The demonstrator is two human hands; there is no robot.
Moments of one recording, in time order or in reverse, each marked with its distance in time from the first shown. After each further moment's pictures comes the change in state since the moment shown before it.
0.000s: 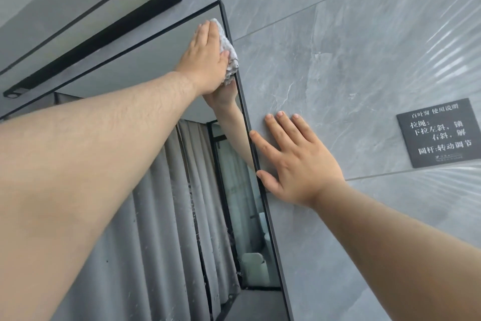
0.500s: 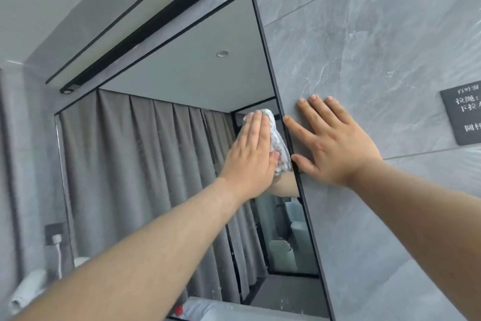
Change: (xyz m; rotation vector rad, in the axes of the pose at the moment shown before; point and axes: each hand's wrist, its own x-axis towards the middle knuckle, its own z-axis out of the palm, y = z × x) left_hand -0.200 0.006 0.072 0.167 -0.109 0.226; right_hand -0.003 0.001 -0.001 -0.005 -0.009 -0.019
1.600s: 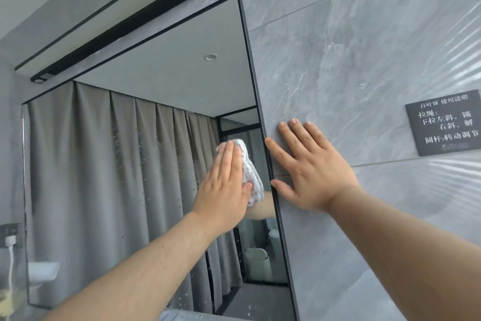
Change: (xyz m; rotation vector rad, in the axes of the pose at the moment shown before) left_hand -0.050 0.011 0.033 -0.066 0.011 -0.101; right_hand -0.030 -0.009 0.004 -0.016 -0.046 -0.049
